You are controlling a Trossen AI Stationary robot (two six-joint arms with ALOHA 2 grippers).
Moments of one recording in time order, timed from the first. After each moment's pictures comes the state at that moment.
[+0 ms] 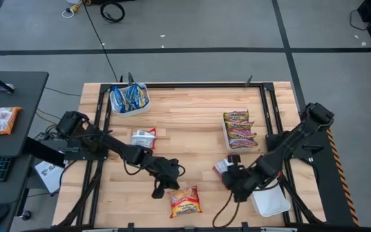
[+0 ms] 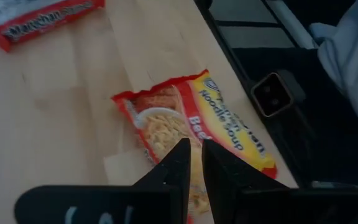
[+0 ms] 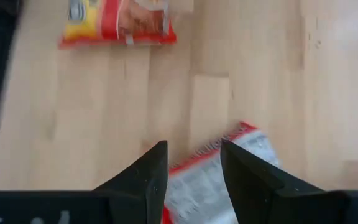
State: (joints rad) left arm -0.37 1.69 0.91 0.17 0.20 -0.23; right arm 0.69 1.55 1.09 -0.73 0.35 0.56
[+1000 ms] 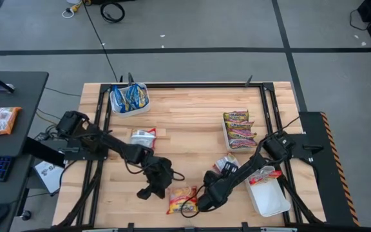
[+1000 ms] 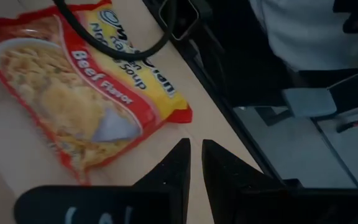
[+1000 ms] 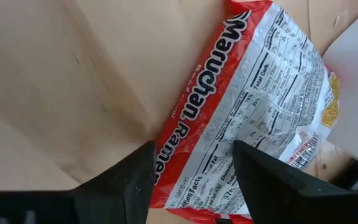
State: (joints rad) left arm -0.36 1.69 0.91 -0.01 0.58 -0.07; right arm 0.58 2.27 1.70 -1.42 0.14 1.16
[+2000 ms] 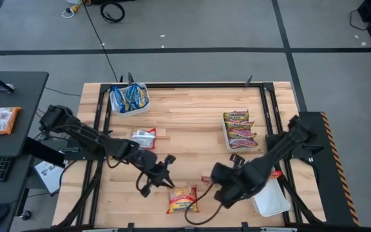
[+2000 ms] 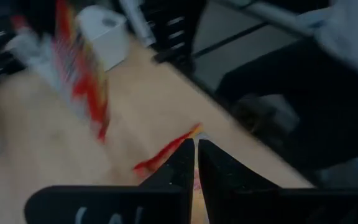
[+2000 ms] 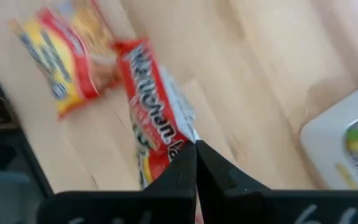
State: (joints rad) left arm -0.39 1.46 0.91 0.11 0.17 0.16; right arm 0.65 1.82 1.70 -1.29 0.35 1.11
